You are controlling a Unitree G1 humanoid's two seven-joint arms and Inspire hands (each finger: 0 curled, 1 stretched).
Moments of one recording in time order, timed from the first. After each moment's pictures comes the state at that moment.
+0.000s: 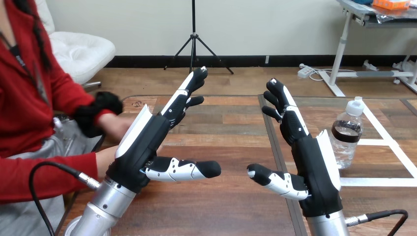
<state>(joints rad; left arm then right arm) -0.17 0.24 -0.06 0.47 0.01 -0.93 -0.36 -0.05 -0.11 0.03 0.54 -0.22 -1.07 -0.07</state>
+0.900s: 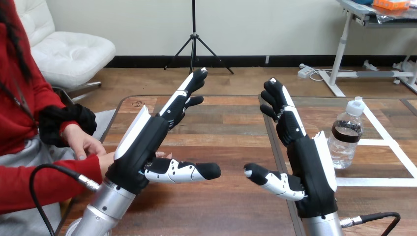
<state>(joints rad) -0.17 0.23 -0.06 0.49 -0.02 -0.97 -0.36 -0.05 -0.08 0.05 0.56 -0.18 -1.08 -0.05</state>
